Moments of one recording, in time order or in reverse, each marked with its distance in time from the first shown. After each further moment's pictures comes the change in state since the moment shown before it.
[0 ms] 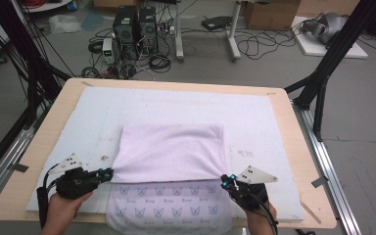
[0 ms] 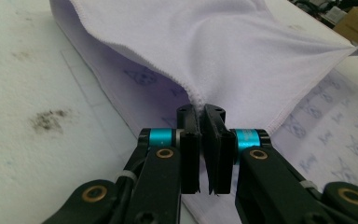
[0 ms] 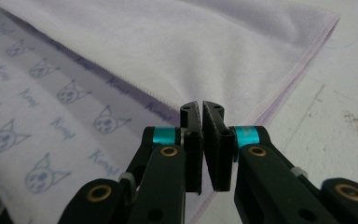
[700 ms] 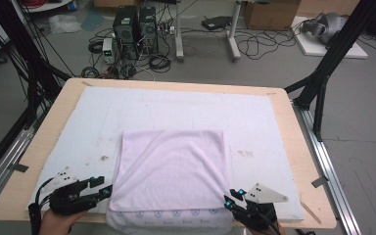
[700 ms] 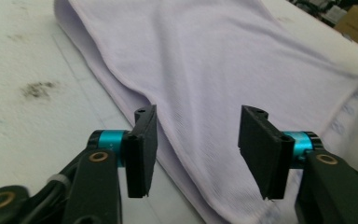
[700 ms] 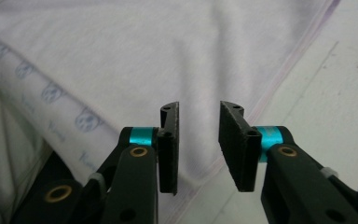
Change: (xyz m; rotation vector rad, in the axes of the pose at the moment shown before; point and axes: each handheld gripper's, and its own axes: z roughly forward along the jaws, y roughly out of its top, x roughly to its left) left arm -0.009 -0.013 -0.015 -0.027 0.013 0.015; right arm 0.015 -0.025 -0.028 0.020 0.007 0.031
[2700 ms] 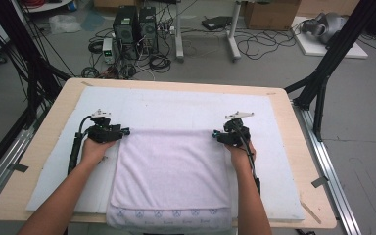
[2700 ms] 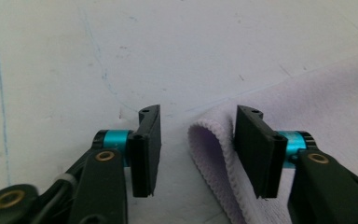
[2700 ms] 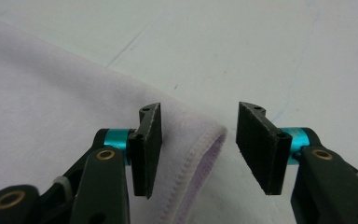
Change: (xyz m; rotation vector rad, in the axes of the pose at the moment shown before) left arm 0.112 0.086 0.148 0.108 0.227 -0.038; right arm -0.130 0.107 0.165 0.104 -0.139 0.107
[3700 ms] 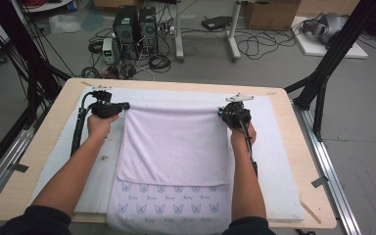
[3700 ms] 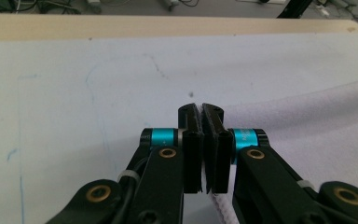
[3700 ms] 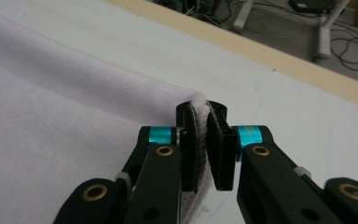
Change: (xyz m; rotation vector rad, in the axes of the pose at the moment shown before) left arm 0.016 0.078 0.021 -0.069 -0.024 -0.073; right arm -0.019 0.051 0.002 -0.142 -0.103 -0.077
